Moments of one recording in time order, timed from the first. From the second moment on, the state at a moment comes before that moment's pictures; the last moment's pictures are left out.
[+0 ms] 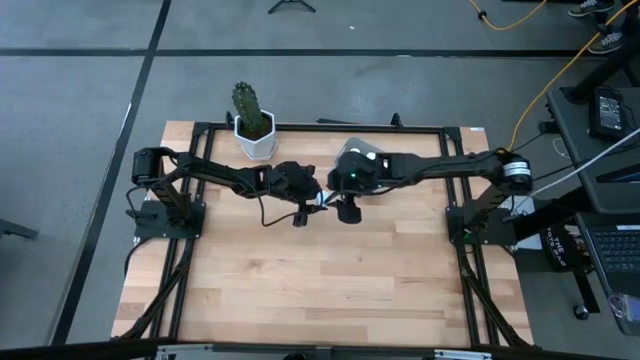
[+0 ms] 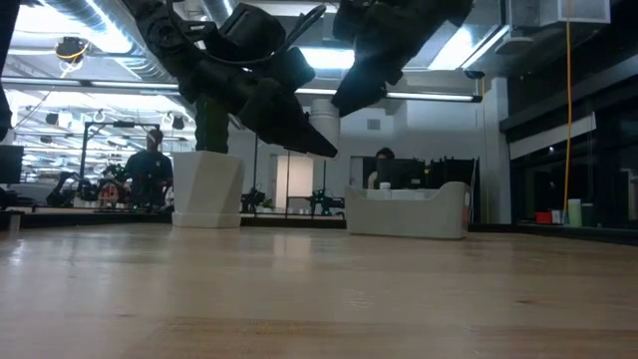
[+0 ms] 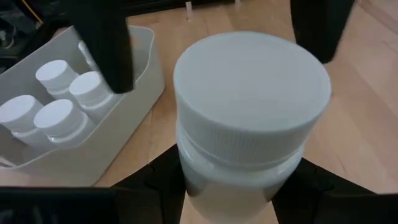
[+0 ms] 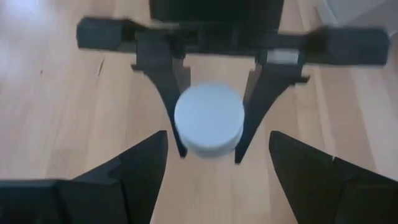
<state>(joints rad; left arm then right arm) 0.17 1.66 0.82 0.32 0.17 0.22 -0.10 1.65 1.28 -0.45 -0.06 -0.09</state>
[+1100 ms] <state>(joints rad) 0.17 1.66 0.82 0.35 0.17 0.23 -0.07 1.70 1.33 -0.43 -0.03 -0.16</state>
